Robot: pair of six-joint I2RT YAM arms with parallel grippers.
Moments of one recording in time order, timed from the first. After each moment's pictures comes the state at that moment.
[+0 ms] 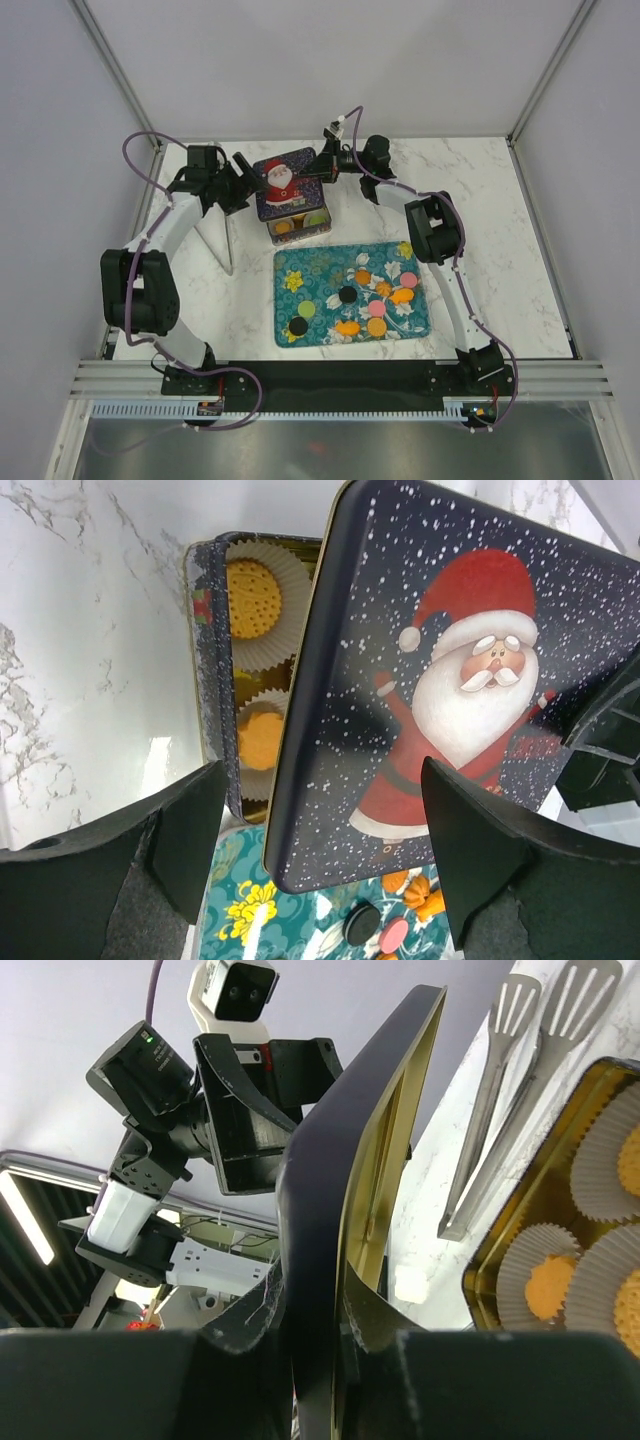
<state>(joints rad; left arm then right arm) -0.08 1.62 1.25 -0.37 0.28 -0.68 0.39 2.63 2.02 0.93 -1.19 1.61</state>
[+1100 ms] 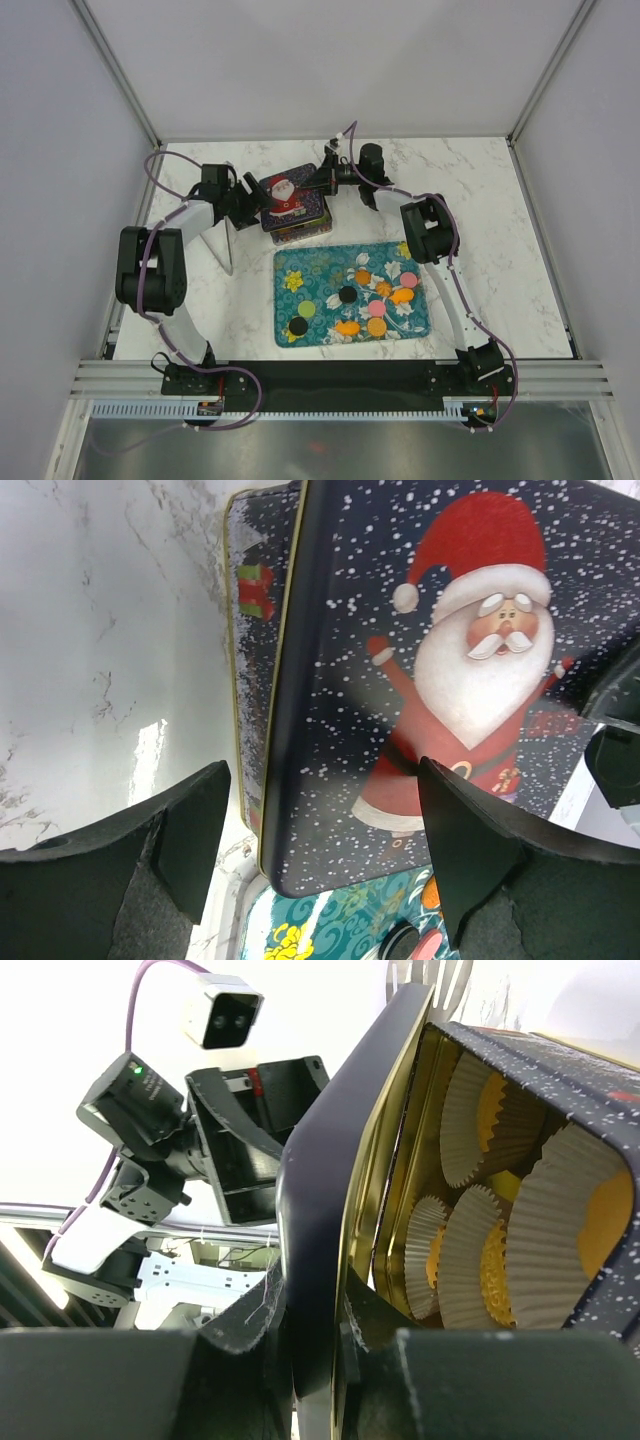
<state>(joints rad) -0.08 1.78 1.12 -0.17 0.34 -0.68 0.38 2.73 2.06 0.72 -1.19 1.47</state>
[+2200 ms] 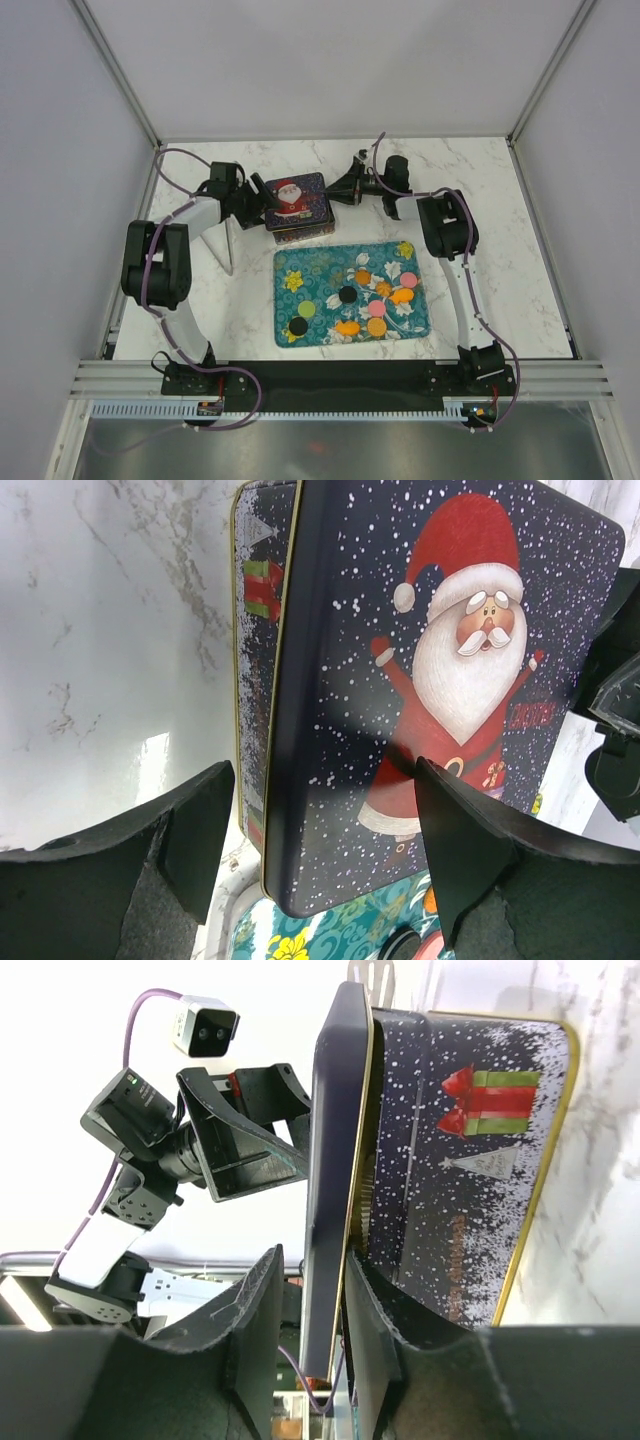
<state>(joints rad) -0.12 1.83 1.17 -0.19 0.32 -0.68 0.27 2.63 1.73 0.87 -1.16 1.47</state>
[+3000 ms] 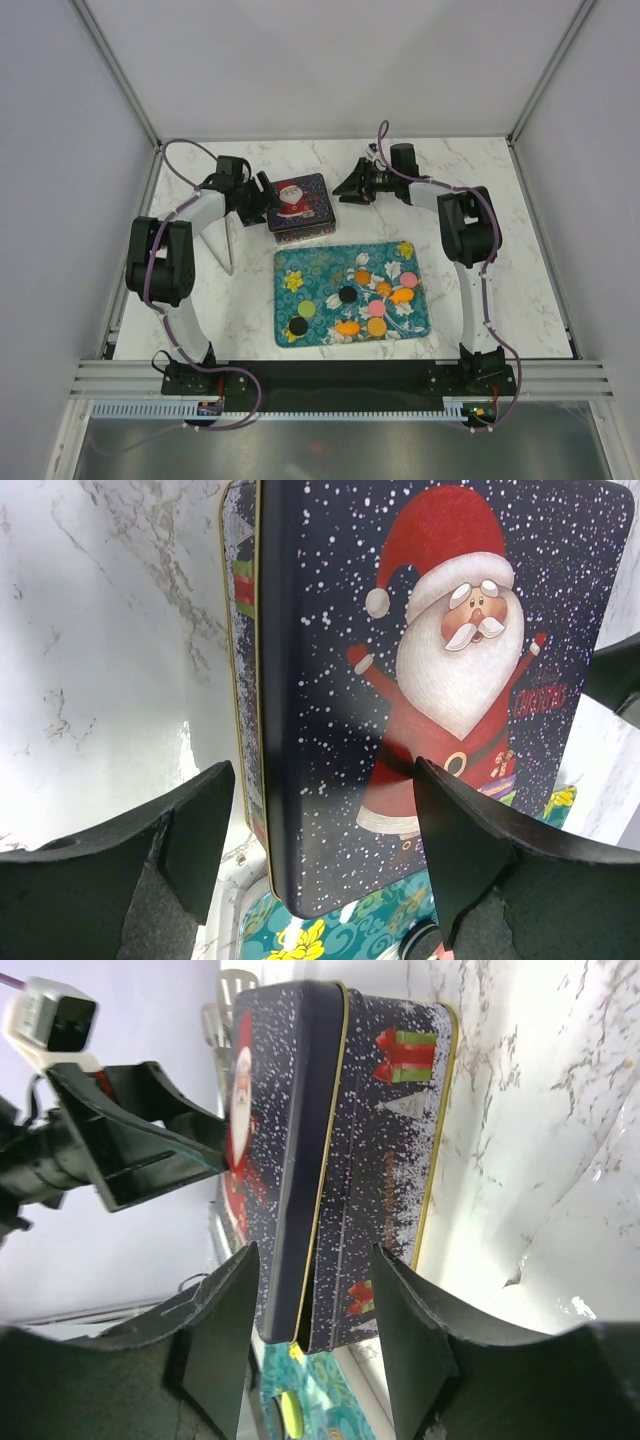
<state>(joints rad) -0.15 1.87 1.25 -0.30 0.29 -0.61 0.25 2.36 1.63 0.16 -0.96 0.81</state>
